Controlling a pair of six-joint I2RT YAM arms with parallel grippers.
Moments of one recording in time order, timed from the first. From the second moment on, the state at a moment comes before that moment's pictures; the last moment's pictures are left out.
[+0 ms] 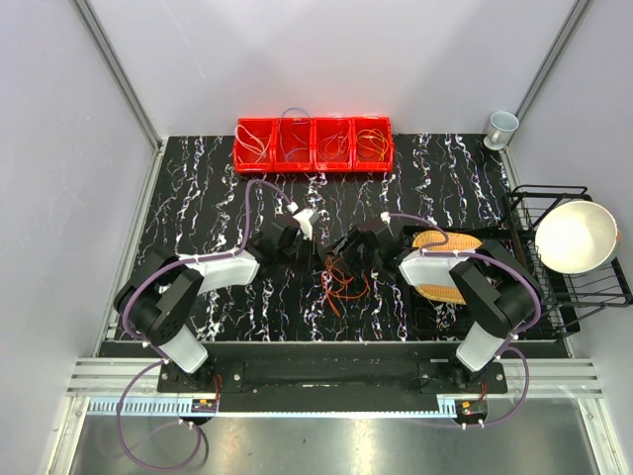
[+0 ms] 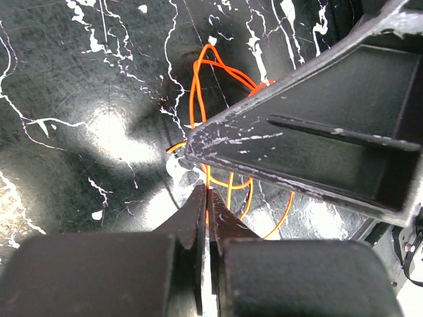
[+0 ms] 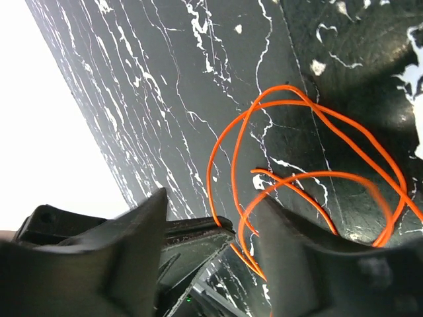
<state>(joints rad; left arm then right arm) -0.65 1.61 0.76 0.14 0.29 -0.50 0.66 1.69 0.74 0.29 -0.09 1.36</state>
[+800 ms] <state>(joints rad) -0.67 1.61 0.76 0.14 0.29 -0.49 0.66 1.76 0.78 0.24 -0.06 1.29</state>
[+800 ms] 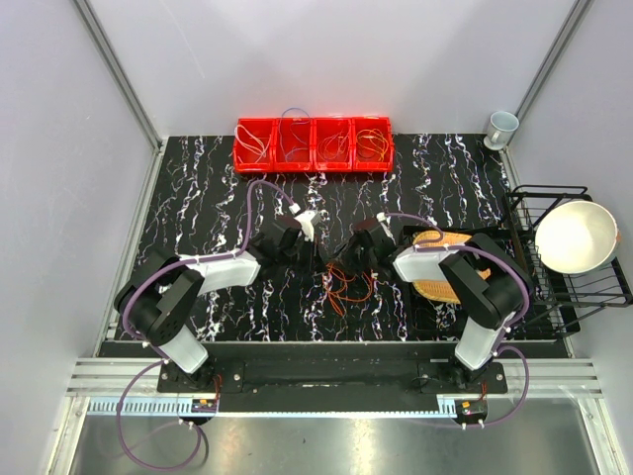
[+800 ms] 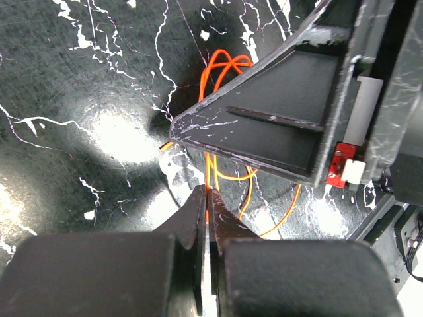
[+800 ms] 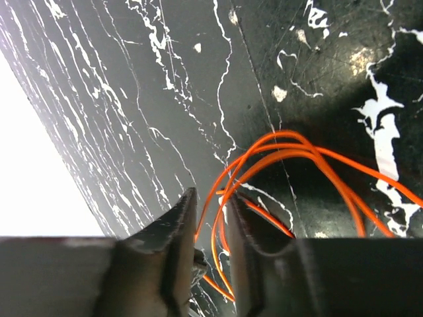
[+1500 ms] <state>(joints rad) -0.68 1.41 0.71 0.10 0.25 -0.50 0.66 1.63 0.76 0.23 -0.06 1.24</state>
